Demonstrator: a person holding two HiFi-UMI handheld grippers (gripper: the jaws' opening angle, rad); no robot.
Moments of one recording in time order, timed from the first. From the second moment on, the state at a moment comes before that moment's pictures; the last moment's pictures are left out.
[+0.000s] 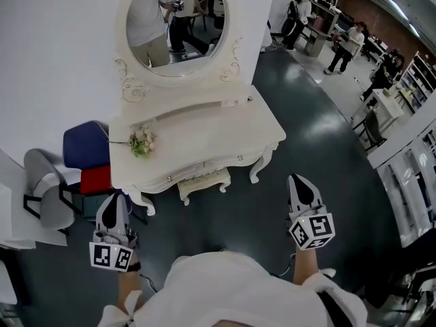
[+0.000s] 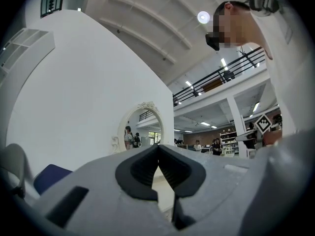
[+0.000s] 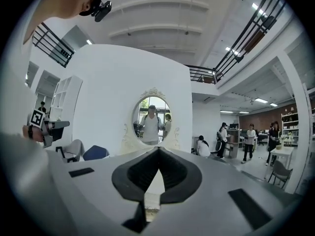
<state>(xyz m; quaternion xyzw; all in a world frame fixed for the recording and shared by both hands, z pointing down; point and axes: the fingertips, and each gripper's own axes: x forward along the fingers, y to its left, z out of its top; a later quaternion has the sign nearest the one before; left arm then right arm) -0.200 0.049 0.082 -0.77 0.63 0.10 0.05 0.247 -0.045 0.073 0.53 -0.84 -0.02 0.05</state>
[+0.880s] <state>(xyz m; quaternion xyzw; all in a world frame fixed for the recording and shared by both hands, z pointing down) -0.201 0.033 0.060 -0.79 0.60 0.11 0.08 0.177 -0.051 0.063 0.49 -0.87 0.02 -0.03</state>
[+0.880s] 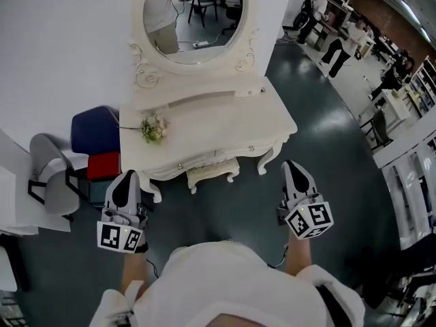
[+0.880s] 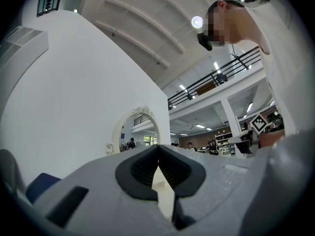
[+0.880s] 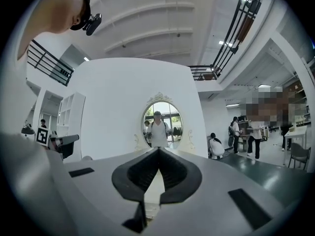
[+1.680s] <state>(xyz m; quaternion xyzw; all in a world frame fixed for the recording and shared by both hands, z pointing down) -0.193 0.041 0.063 -0.78 0.61 0.11 0.07 0.185 -0.048 0.068 0.50 -0.87 0.01 -0.01</state>
